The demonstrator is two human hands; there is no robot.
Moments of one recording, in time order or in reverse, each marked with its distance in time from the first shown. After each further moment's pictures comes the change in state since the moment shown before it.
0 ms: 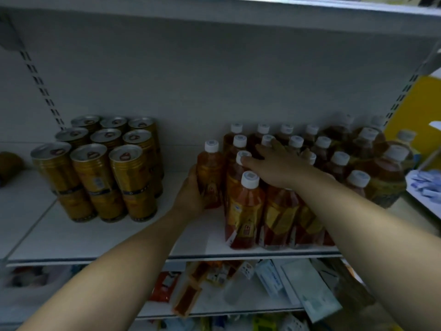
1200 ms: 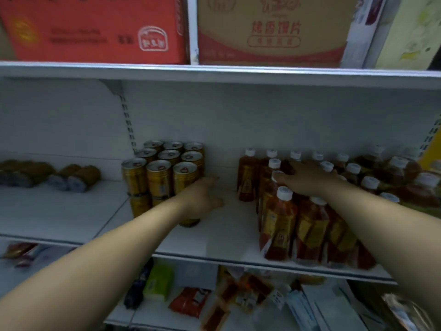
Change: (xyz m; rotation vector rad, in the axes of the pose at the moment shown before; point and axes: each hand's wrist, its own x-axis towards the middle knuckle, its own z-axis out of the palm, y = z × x) left_hand -0.056 0.083 -0.108 0.543 -0.126 -0.104; right_hand -0.008 -0.013 -0.019 0.047 0.040 -0.126
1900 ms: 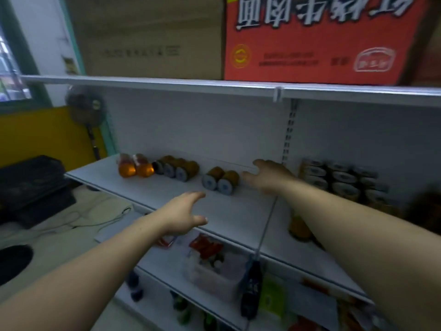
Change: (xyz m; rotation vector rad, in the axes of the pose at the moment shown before) left_hand -0.206 -0.304 -0.236 0.217 0.147 -0.295; right_hand 0.029 -0.481 0.091 0.118 -0.034 -0.436
